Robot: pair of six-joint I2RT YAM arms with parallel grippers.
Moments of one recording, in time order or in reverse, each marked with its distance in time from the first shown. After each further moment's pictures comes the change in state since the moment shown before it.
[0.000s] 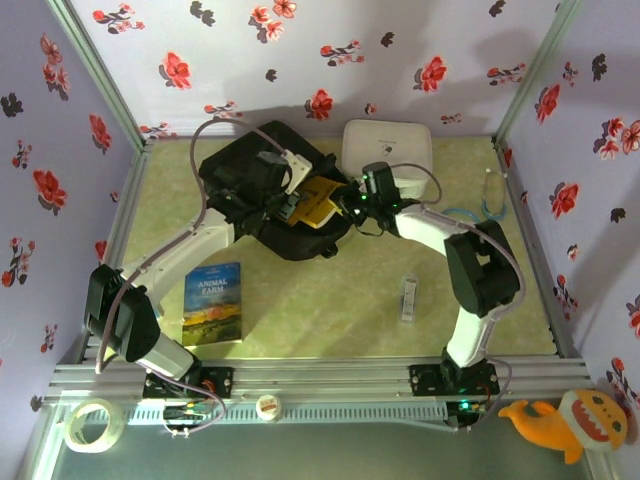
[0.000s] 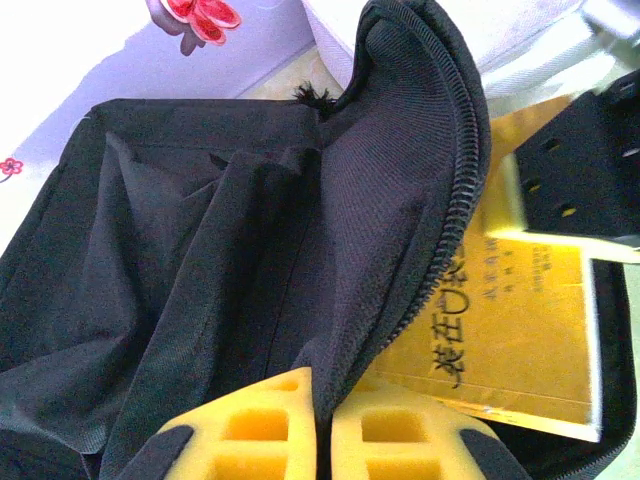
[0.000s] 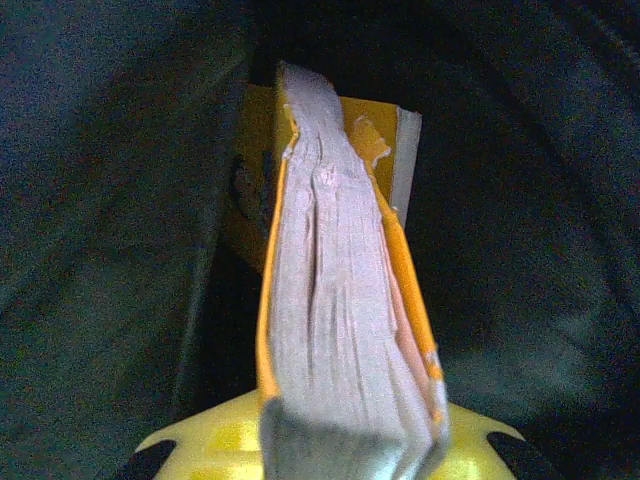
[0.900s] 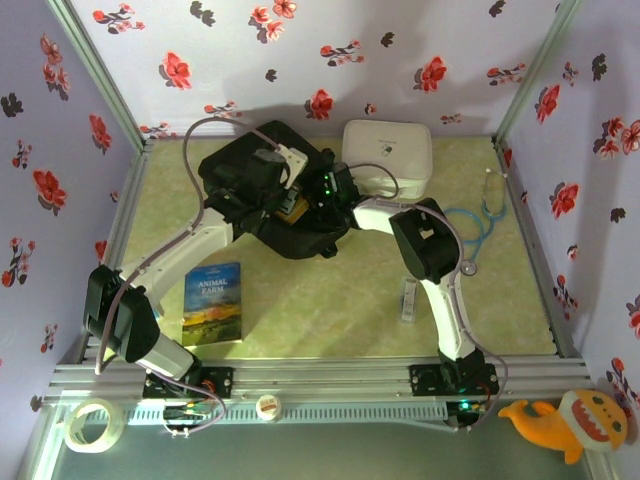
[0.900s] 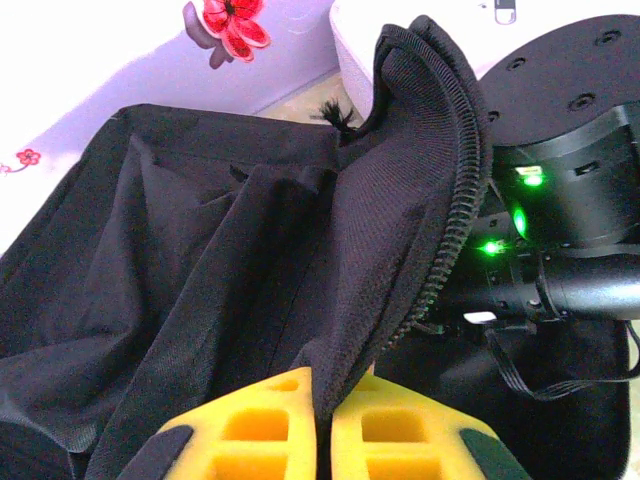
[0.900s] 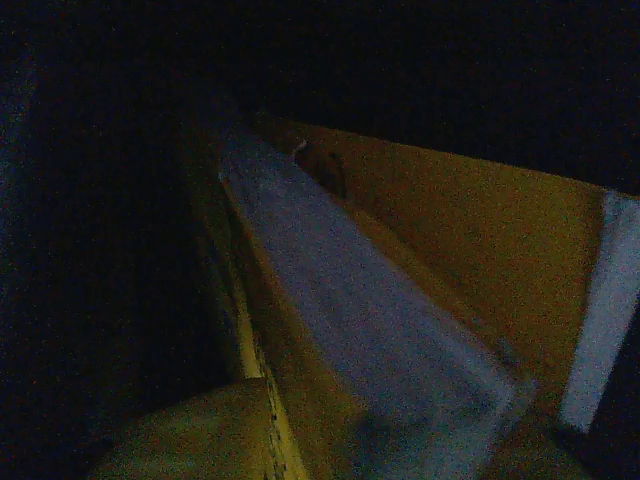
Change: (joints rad) left arm 0.011 -0.004 0.000 0.046 -0.018 -0.088; right arm 0.095 0.426 0.335 0.200 0.084 0.134
